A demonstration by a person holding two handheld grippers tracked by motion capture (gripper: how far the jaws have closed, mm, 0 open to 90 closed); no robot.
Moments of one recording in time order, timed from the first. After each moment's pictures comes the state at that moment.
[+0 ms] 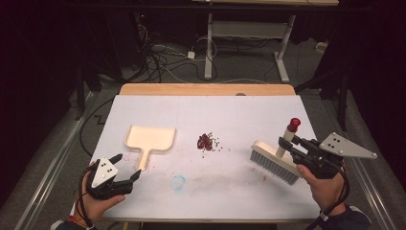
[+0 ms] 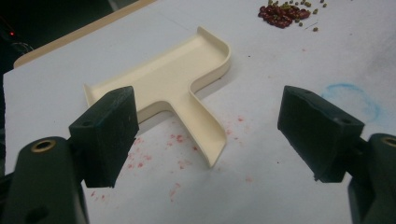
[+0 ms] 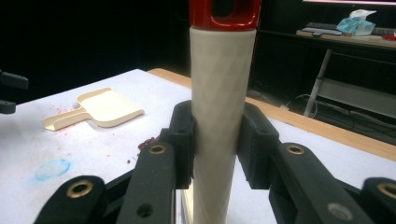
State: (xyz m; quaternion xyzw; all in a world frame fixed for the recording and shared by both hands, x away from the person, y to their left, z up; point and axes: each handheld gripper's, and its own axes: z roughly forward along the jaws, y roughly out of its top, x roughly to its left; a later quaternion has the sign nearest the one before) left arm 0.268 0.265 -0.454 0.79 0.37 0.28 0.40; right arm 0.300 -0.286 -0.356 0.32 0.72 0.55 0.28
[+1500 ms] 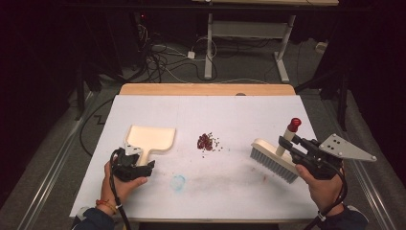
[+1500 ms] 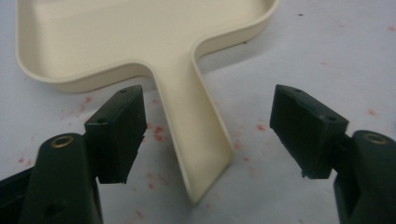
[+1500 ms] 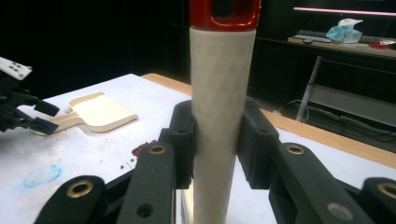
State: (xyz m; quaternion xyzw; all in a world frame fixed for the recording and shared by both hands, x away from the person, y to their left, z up) left arm 0.338 0.223 -0.478 0.79 0.51 0.19 0.29; right arm 0.298 -0.283 -0.357 0.32 0.71 0.55 0.30
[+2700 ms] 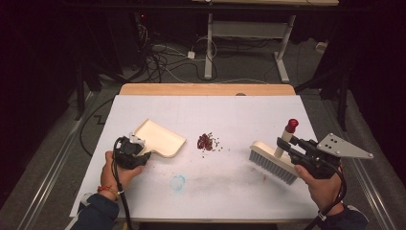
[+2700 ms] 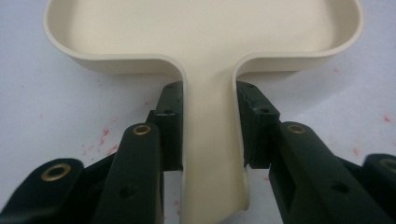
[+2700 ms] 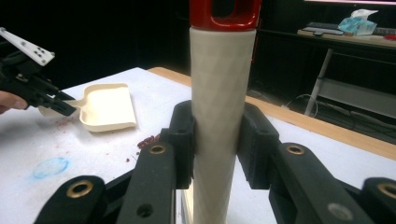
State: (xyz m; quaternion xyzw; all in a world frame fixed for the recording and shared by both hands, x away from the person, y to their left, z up) left arm 0.359 0.223 -0.457 0.83 0.47 0.17 0.25; right arm 0.302 -0.283 -0.361 0.32 0.72 0.55 0.28
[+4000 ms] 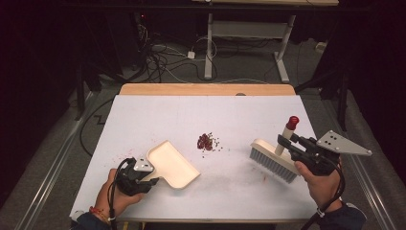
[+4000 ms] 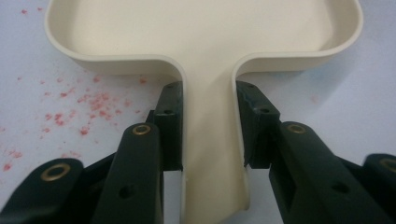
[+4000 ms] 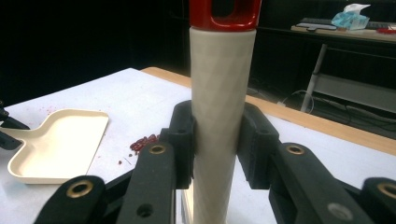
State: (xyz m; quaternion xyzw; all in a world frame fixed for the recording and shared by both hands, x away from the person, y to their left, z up) left arm 0.298 0.202 -0.456 0.90 0.35 0.11 0.25; right arm 0.310 -0.286 -0.363 0.33 0.72 0.55 0.28
